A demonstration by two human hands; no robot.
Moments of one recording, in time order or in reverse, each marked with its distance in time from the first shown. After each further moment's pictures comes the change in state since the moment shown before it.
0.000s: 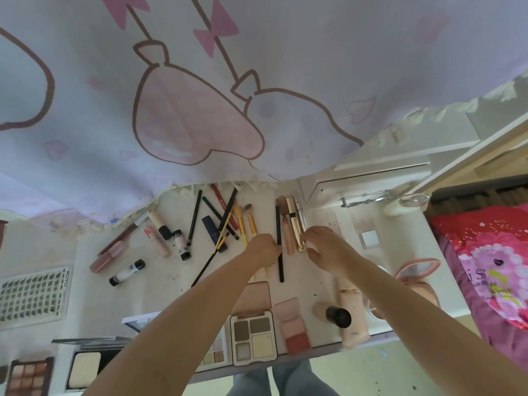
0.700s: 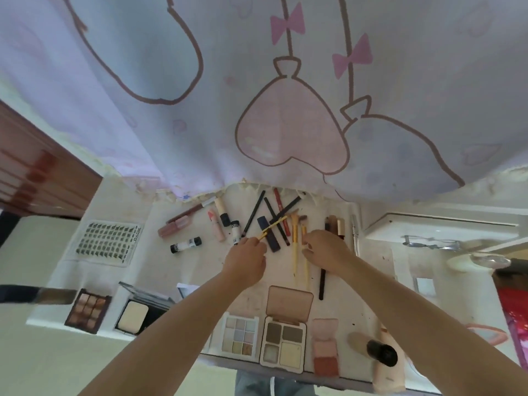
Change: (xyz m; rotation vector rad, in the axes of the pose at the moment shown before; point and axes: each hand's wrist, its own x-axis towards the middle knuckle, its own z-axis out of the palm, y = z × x) left_hand -0.063 -0.102 -0.039 0.365 0.433 0.095; right_hand 0.070 -0.090 -0.006 -0.140 -0.131 -0.112
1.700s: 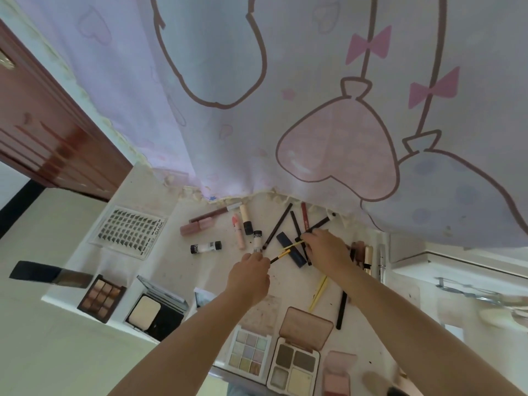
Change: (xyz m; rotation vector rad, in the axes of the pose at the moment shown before) left_hand -0.009 -0.027 0.010 -0.129 0.005 -0.159; right_hand 0.050 -0.032 -0.002 -0.130 0.153 -0.121
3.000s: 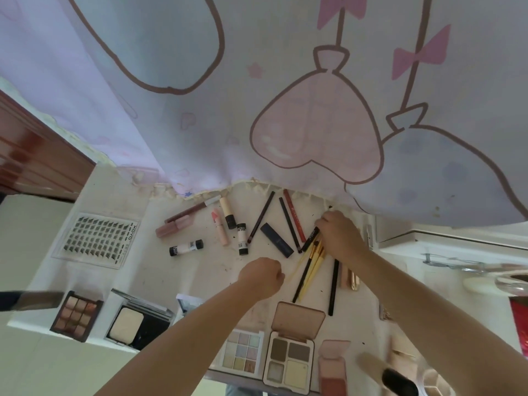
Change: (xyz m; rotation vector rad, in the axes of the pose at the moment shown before) left_hand 0.025 0.034 0.008 -0.032 -0.319 0.064; right_hand -0.010 0.044 -0.005 -0.155 -0.006 0.055
